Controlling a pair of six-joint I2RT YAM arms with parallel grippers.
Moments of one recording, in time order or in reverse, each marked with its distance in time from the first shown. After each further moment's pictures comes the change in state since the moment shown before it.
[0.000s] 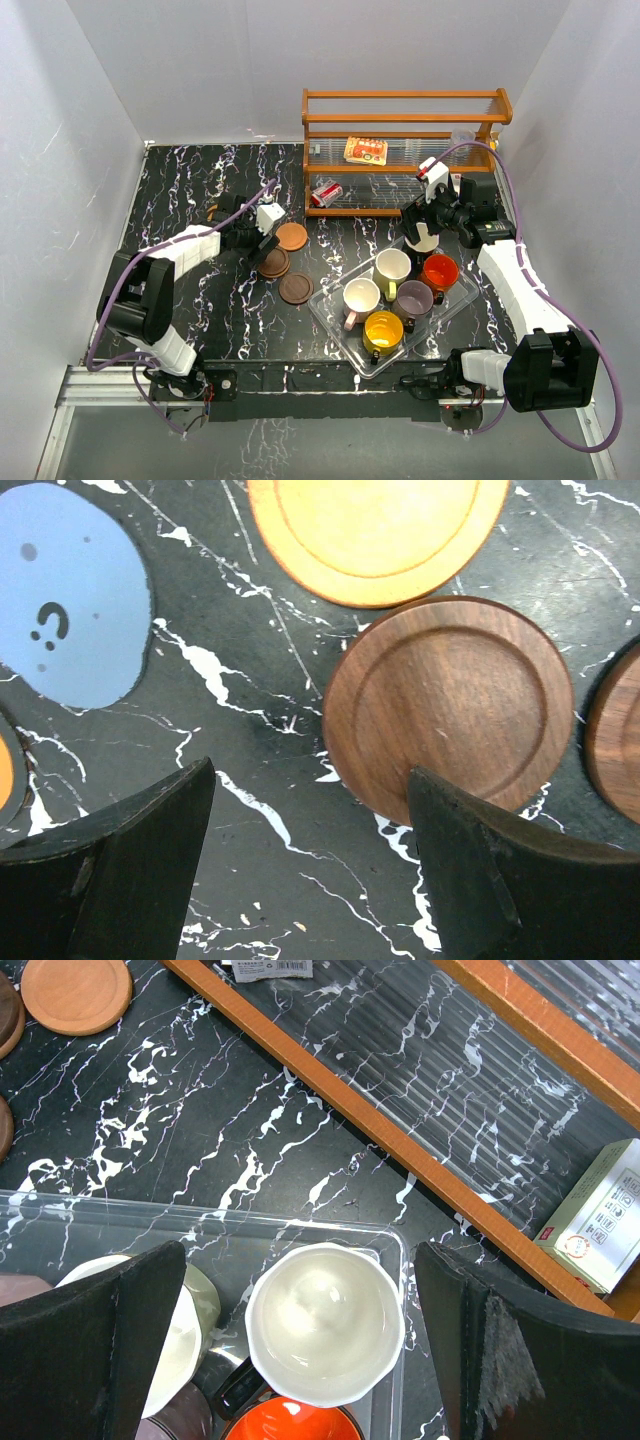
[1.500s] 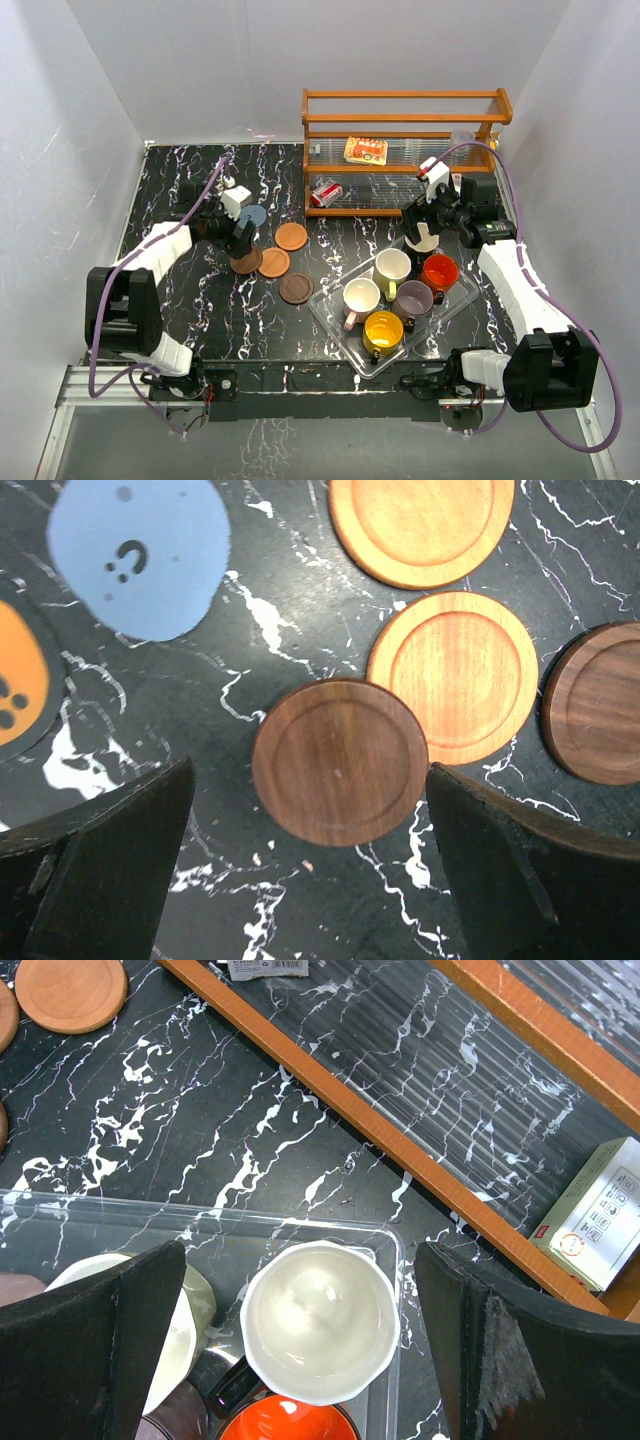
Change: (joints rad) left arm 0.200 -0.084 0.035 -0.099 0.226 -0.071; right arm -0.006 0.000 0.000 0.000 0.000 -0.007
